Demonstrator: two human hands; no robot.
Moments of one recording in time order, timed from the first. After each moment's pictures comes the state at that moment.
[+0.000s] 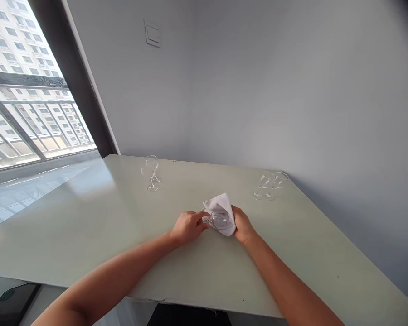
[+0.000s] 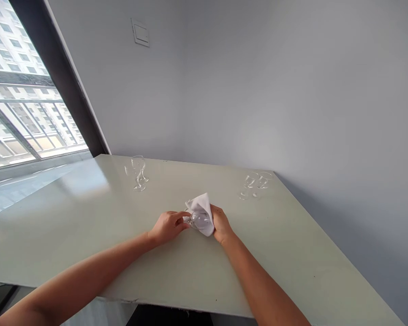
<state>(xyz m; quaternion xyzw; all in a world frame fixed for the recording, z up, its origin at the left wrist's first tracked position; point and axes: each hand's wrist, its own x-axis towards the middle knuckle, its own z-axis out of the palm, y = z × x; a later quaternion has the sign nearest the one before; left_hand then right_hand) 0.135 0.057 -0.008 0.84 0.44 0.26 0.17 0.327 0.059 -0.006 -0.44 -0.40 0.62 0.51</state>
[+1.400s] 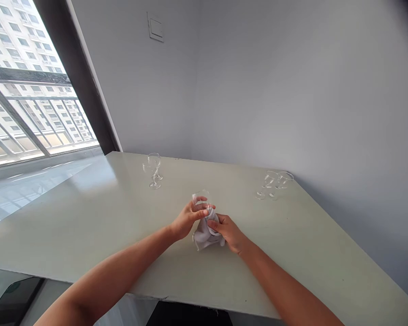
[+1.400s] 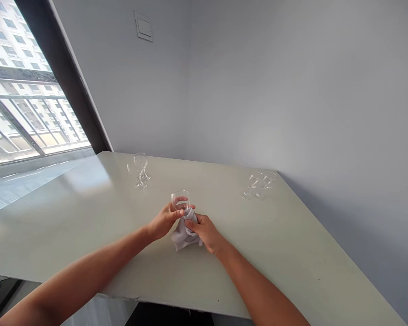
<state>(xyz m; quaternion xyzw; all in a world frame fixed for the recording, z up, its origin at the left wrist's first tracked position) 0.134 0.058 0.013 0.47 0.26 0.43 0.72 0.293 0.030 0.003 -0.39 -0.52 0.66 0.38</state>
